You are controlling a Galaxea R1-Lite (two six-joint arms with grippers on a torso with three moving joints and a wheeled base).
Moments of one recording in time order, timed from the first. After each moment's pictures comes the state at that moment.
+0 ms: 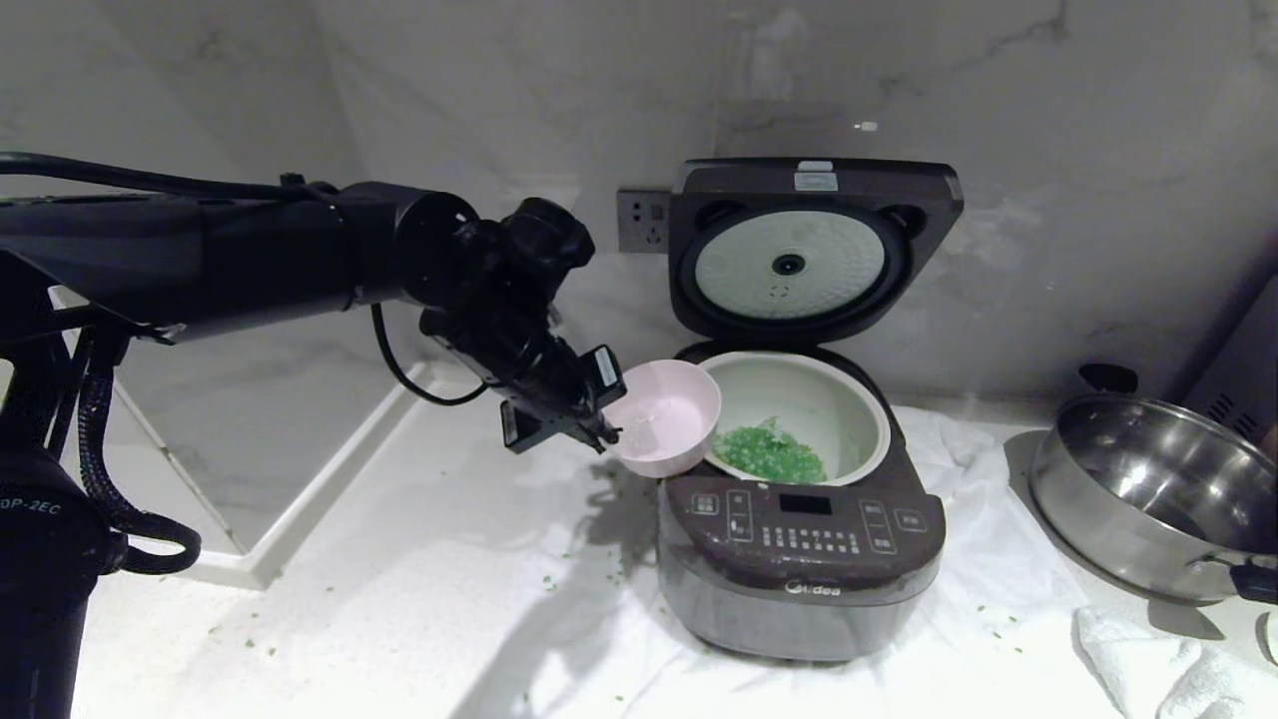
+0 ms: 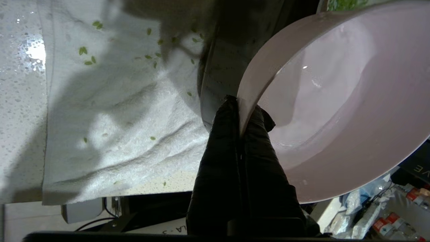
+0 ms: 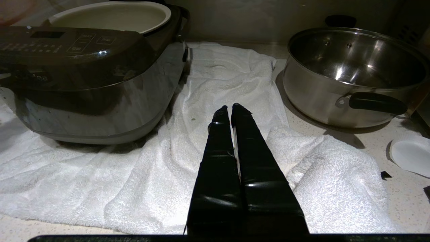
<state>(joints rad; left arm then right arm) -0.55 2.13 -1.97 0.84 -0.23 -0.78 0.00 0.00 0.00 0.00 0.00 0.00</state>
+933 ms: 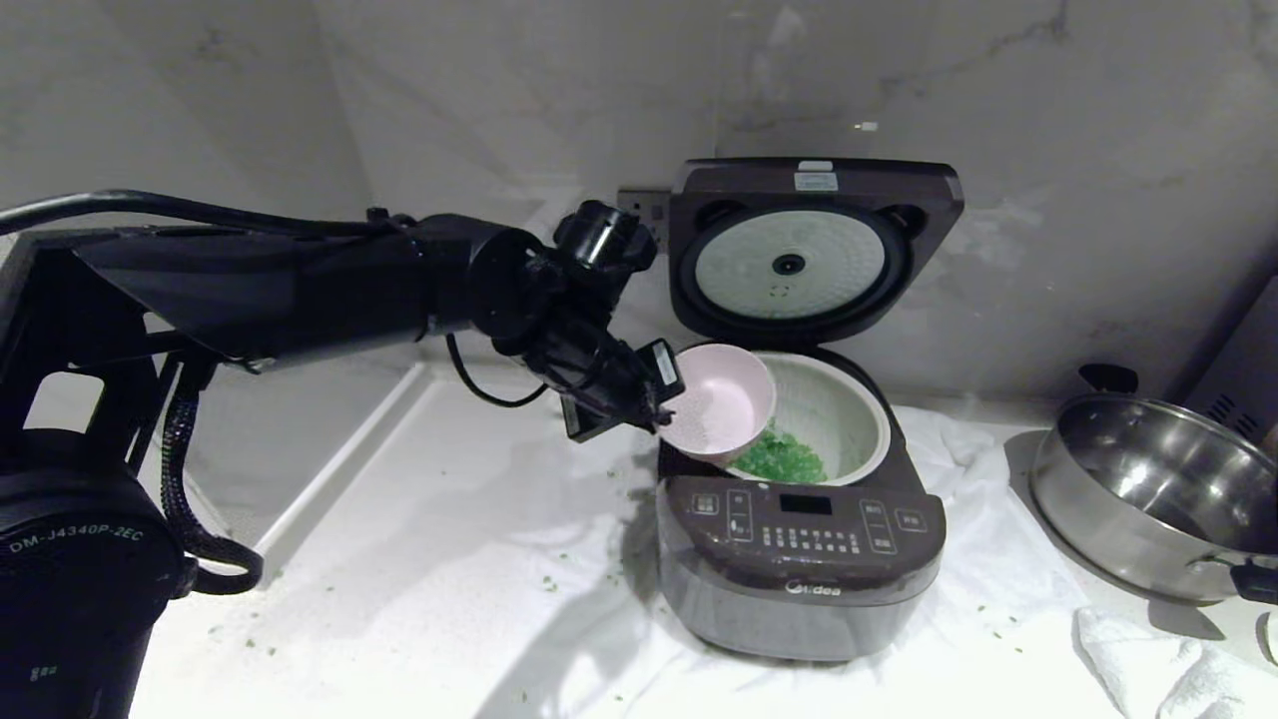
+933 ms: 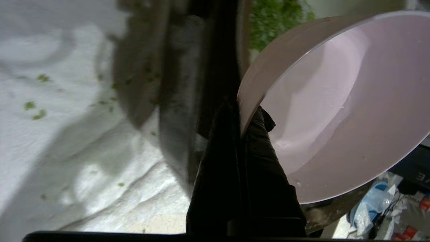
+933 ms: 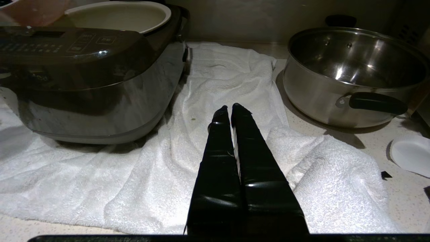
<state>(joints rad) -0.64 2.19 -2.00 0.64 -0.15 -0.78 0.00 0.00 0.00 0.00 0.00 0.00</state>
